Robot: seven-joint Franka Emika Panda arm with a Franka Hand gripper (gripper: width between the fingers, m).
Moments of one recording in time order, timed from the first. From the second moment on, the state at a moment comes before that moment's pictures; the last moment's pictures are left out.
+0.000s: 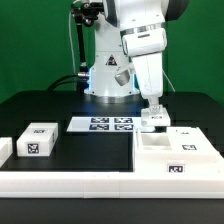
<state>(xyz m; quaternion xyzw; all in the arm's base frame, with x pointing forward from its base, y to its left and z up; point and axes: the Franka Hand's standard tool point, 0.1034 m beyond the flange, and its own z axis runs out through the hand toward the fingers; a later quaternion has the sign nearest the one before) 0.443 0.086 0.065 -0.73 -0.68 -0.08 0.05</state>
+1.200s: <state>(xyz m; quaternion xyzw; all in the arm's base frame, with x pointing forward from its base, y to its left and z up) 0.453 0.075 0.060 -0.73 -0.67 -0.08 0.06</state>
